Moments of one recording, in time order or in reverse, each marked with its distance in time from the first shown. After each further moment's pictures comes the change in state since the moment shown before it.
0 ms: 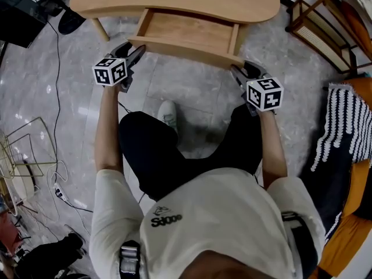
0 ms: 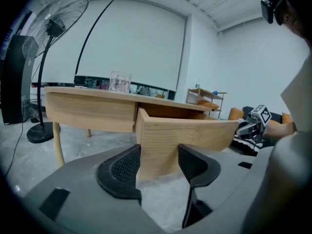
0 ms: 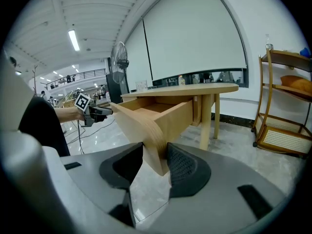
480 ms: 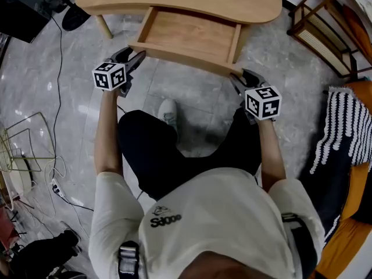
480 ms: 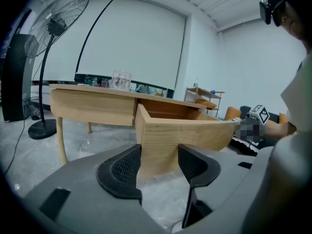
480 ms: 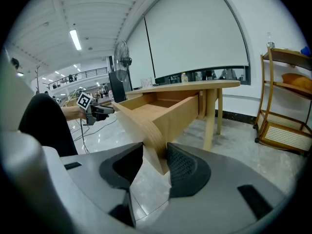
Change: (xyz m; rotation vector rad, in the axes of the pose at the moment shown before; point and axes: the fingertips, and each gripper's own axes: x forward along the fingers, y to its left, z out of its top) left arm -0.027 -0.011 -0.019 -0.003 0.022 -0.014; right arm -0.016 0.027 -0.018 -0.001 0.031 0.029
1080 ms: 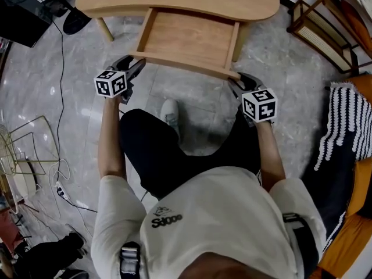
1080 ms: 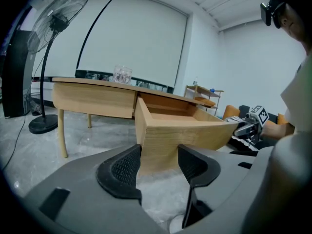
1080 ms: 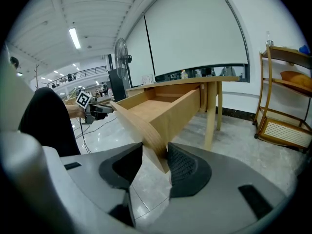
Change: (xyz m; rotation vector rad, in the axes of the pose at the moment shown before) left arm -0.014 -0.004 -0.027 -0.025 0.025 -0.010; right arm -0.001 0.016 -0.021 -0.001 0.028 -0.006
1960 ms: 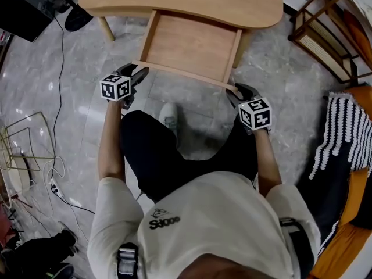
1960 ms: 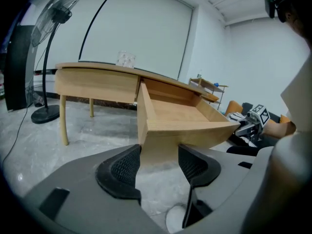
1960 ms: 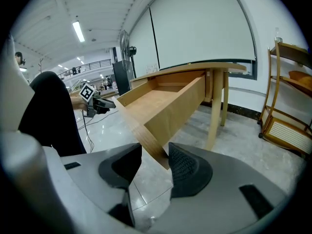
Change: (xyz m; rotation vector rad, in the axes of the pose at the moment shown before) left arm 0.012 0.000 -0.039 -0.040 0.089 0.015; right arm 0.014 -0.003 -0.035 -0.051 0.076 0.044
